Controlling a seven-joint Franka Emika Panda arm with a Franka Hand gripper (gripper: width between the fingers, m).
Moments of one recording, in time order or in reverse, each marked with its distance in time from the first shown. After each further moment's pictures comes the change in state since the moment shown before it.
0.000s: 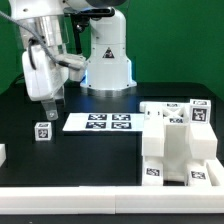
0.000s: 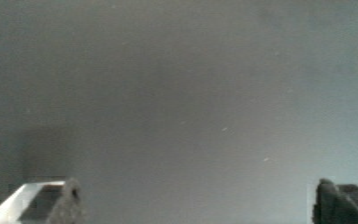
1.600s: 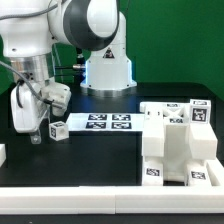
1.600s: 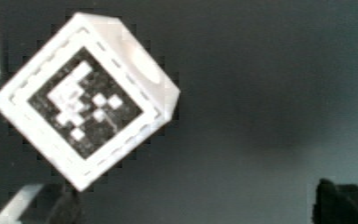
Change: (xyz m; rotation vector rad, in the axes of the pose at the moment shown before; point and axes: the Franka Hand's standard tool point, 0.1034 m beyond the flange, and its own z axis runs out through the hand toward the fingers) arm 0.037 0.040 0.047 -0.099 0.089 0.037
